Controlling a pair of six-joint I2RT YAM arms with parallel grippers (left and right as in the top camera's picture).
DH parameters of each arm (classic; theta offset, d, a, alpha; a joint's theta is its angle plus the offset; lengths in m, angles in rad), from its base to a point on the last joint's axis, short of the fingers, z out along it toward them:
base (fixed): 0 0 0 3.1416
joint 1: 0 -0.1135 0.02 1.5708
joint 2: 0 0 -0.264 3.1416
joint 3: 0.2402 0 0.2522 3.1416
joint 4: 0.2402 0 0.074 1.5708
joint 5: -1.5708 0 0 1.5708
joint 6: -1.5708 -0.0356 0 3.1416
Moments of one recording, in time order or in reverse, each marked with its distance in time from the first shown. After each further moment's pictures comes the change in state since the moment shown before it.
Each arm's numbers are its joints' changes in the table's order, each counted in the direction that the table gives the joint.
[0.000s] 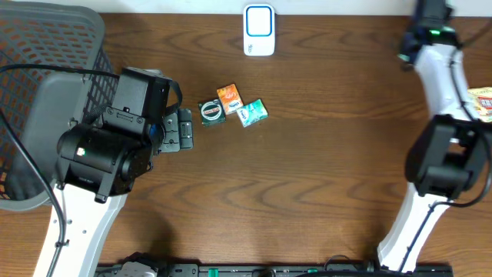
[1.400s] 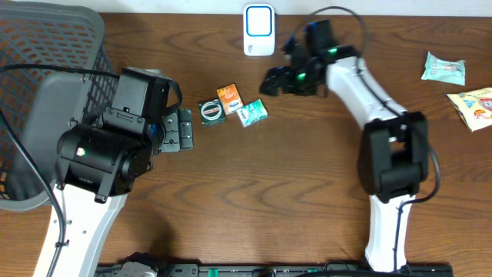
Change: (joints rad) left arm 0.000 0.000 0.000 0.000 0.000 0.000; right arm -0.498 0.000 -0.161 0.103 0.906 0.072
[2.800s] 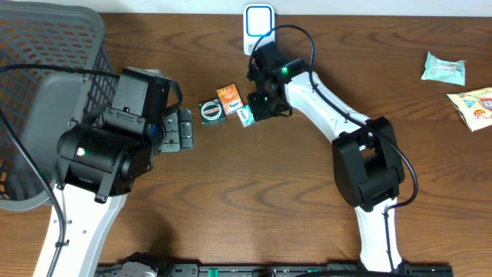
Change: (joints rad) left arm 0.000 0.000 0.000 0.000 0.000 0.000; right arm -0.203 0.011 -0.011 0.083 -0.278 -0.013
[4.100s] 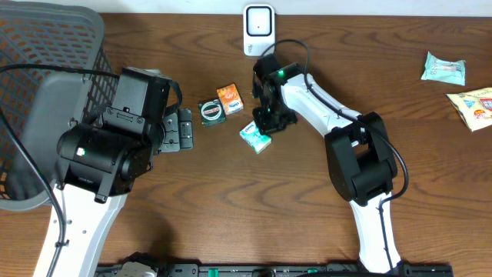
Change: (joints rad) left arm 0.000 0.000 0.000 0.000 0.000 0.000; right arm 0.001 0.062 0.006 0.244 0.000 0.000
